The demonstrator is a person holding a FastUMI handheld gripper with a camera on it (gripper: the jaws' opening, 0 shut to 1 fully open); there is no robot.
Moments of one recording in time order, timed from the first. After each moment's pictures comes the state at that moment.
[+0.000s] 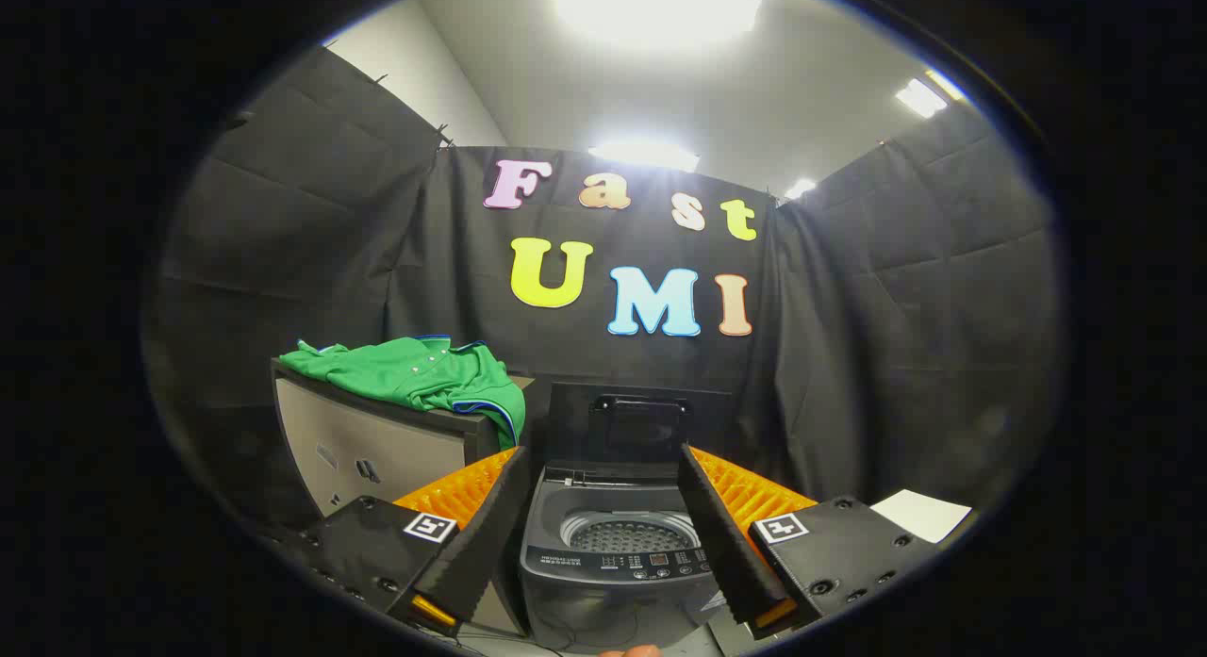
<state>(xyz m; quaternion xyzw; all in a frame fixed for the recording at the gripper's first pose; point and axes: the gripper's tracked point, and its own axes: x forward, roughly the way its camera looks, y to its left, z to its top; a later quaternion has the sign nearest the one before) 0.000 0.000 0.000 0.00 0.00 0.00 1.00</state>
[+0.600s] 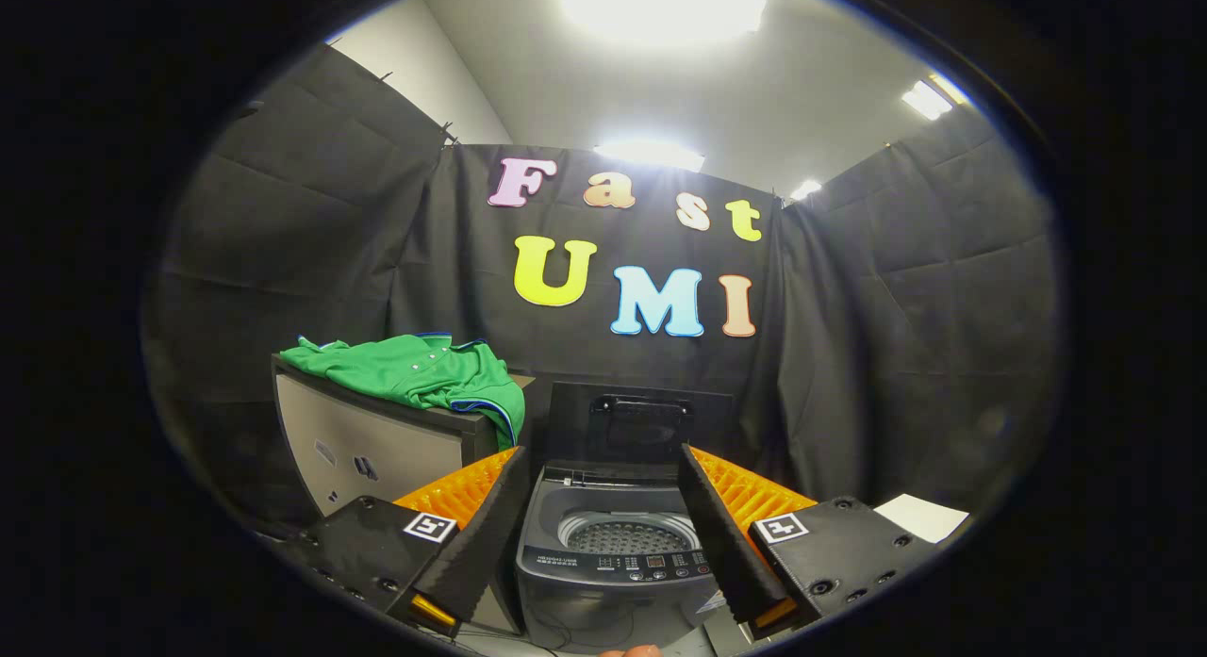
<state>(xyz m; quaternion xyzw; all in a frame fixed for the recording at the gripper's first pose) 0.000 -0.001 0.004 0.00 0.00 0.01 1.00</state>
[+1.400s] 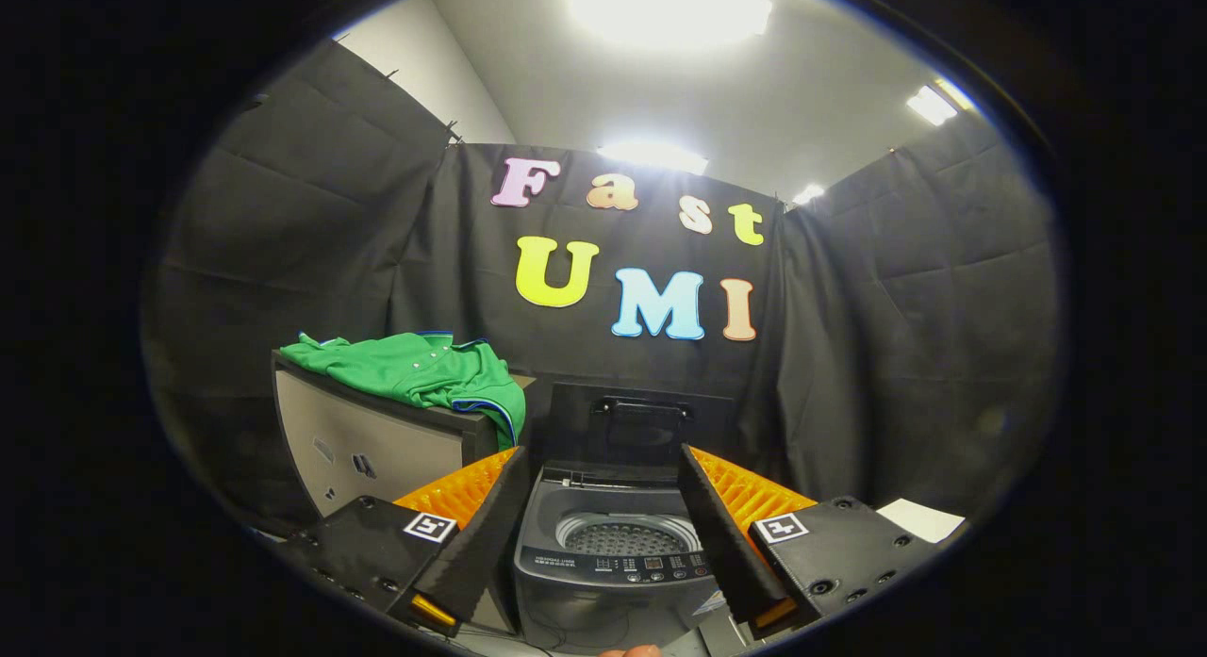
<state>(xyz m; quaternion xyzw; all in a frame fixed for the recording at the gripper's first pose) 0.001 0.000 0.005 -0.01 0.00 0.01 1.00</state>
